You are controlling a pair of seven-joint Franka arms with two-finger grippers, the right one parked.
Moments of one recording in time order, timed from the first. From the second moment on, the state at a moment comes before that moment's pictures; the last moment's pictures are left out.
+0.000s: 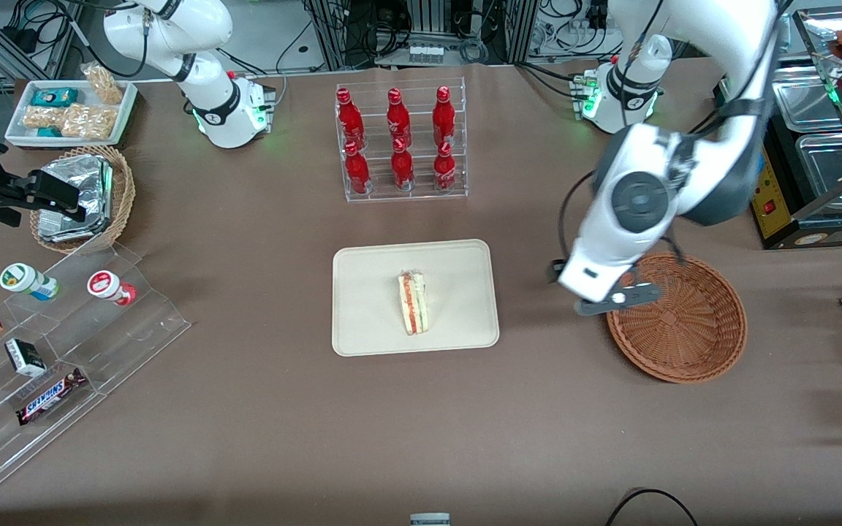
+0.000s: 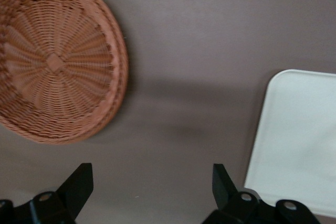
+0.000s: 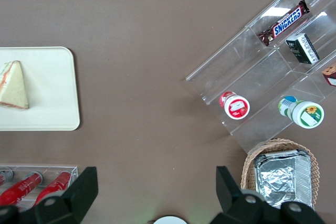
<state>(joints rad) -0.37 0.22 0.01 -1.80 0.06 1.87 -0.53</state>
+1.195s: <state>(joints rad) -0.01 -0.05 -0.08 -1.78 0.02 1.66 0.01</state>
